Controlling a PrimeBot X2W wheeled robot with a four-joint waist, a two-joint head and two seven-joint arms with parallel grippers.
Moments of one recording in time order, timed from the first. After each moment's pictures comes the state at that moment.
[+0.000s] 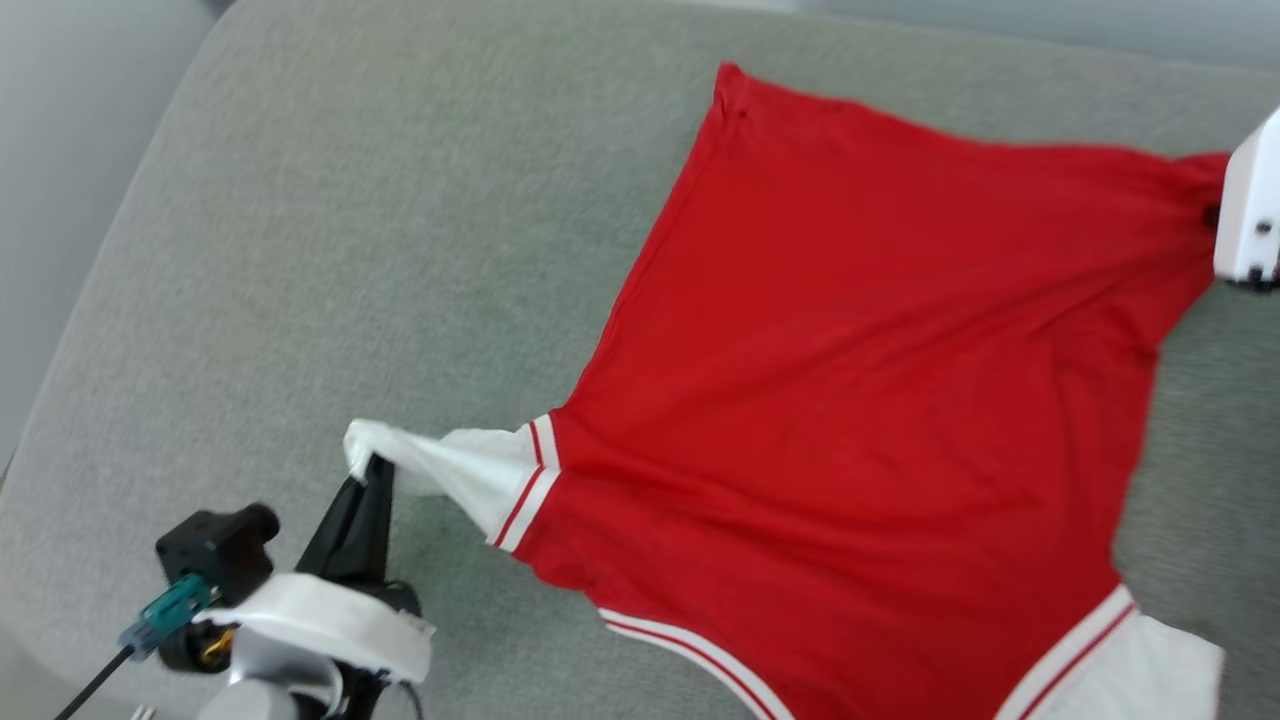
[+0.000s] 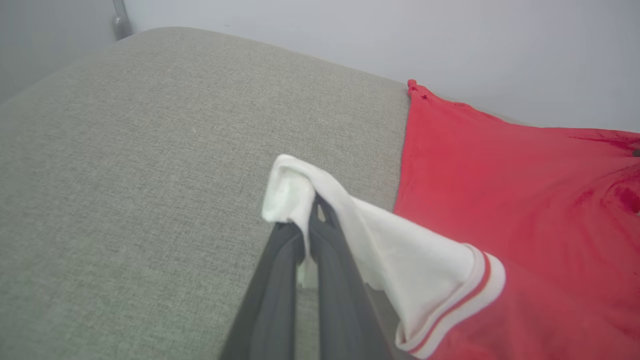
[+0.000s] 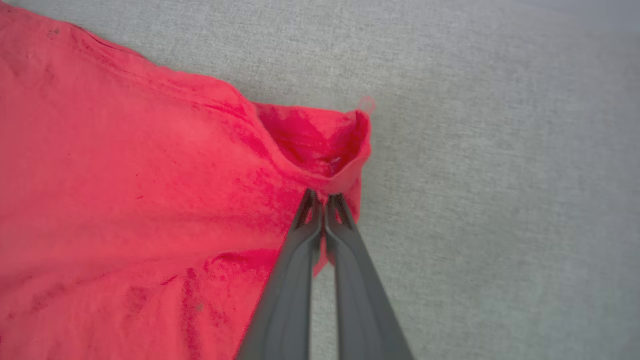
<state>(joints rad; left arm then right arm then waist) -0.12 0.40 -0.37 0.01 -0.74 0.13 -0.24 -0.98 -0.33 -0.09 0.76 0.18 0.13 0.90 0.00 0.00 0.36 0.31</state>
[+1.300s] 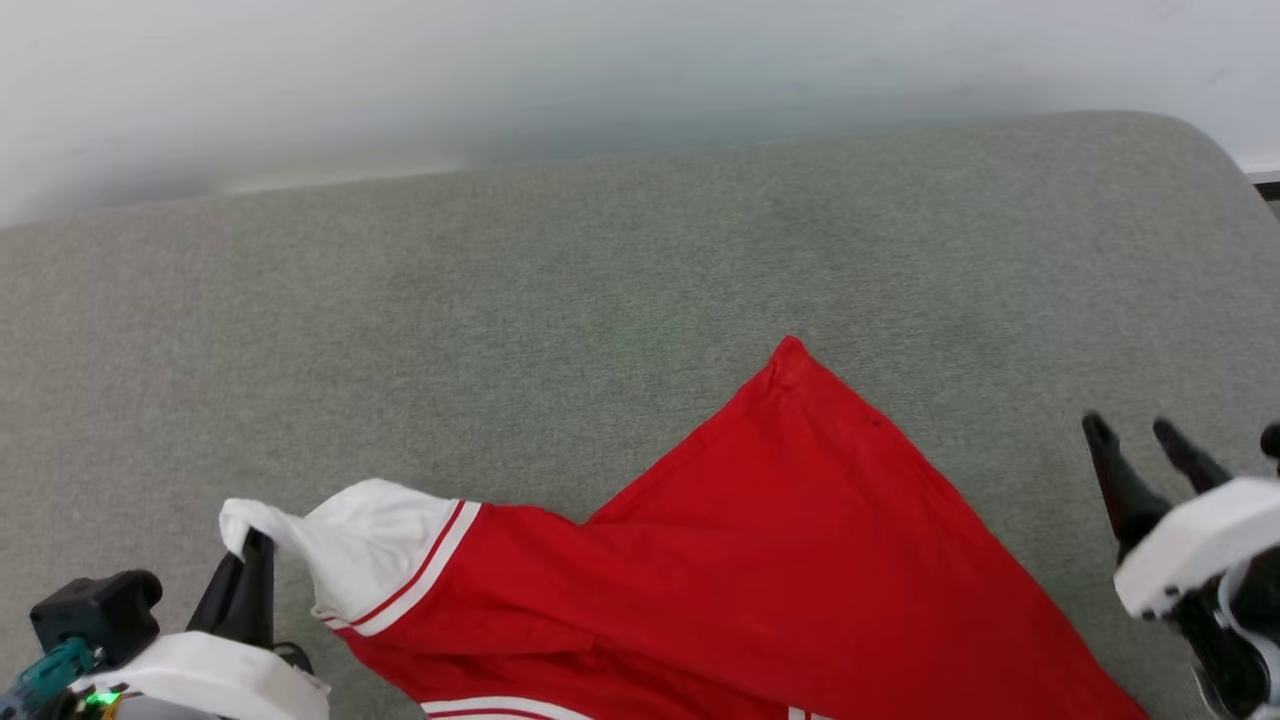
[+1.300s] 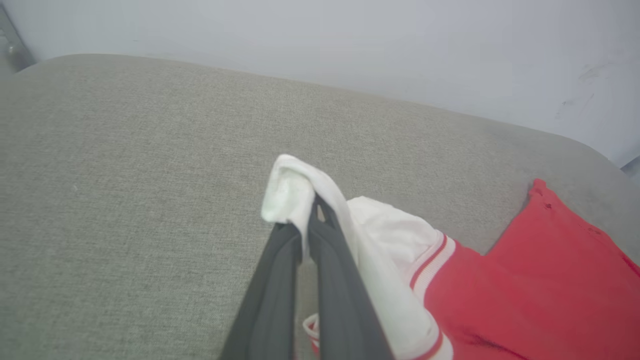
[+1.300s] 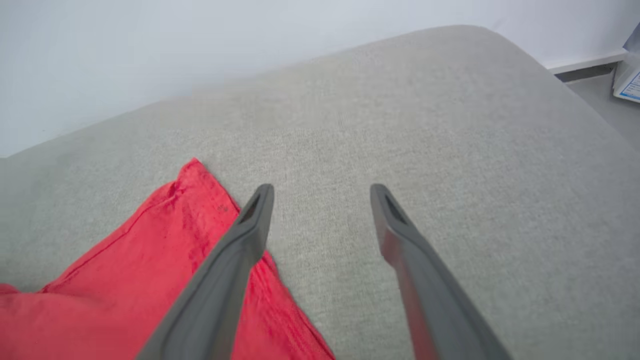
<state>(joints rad) 0.10 0.56 -0.25 -0.14 -0.80 0.27 -0.13 -0.09 -0.16 -0.18 -0.01 0.38 0.13 0.42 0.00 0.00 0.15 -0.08</state>
